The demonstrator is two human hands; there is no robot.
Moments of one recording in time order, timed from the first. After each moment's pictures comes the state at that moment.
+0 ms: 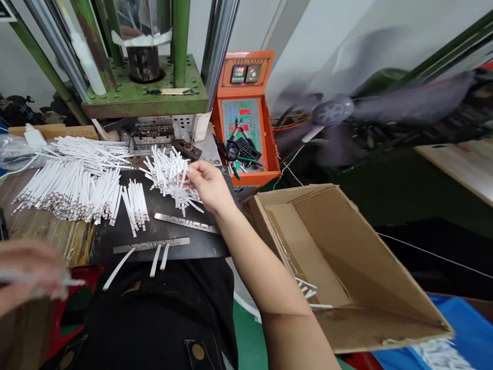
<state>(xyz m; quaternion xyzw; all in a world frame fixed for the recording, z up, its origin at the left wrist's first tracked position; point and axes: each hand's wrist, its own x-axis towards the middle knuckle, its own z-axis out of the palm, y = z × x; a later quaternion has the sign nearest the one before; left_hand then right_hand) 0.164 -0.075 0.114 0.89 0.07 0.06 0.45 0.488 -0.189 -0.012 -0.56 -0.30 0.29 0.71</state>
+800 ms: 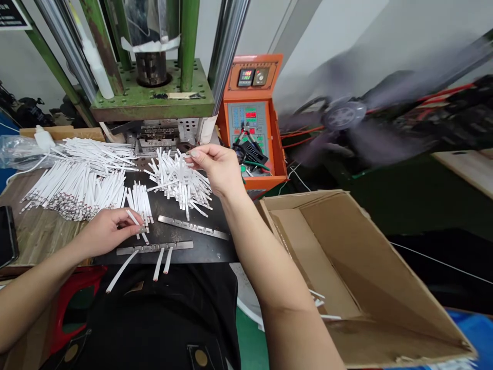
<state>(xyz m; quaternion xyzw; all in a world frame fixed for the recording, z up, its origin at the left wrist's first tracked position) 0.252 -0.064 0.033 0.88 0.22 -0.01 0.43 0.512 -0.171 0.012 -0.51 -0.33 0.22 0.76</state>
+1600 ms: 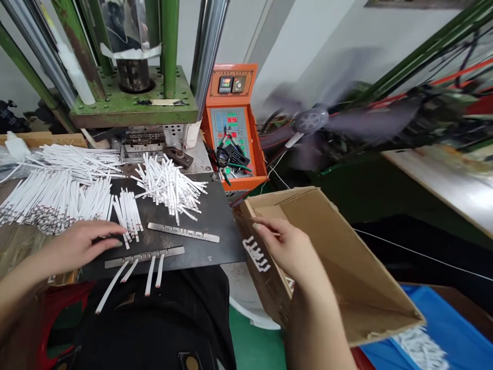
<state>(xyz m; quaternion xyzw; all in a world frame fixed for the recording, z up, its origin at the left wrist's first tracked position) 0.244 -0.036 0.045 0.96 0.08 -0.07 0.26 0.503 -0.363 -0.020 -0.86 -0.28 0.05 0.42</state>
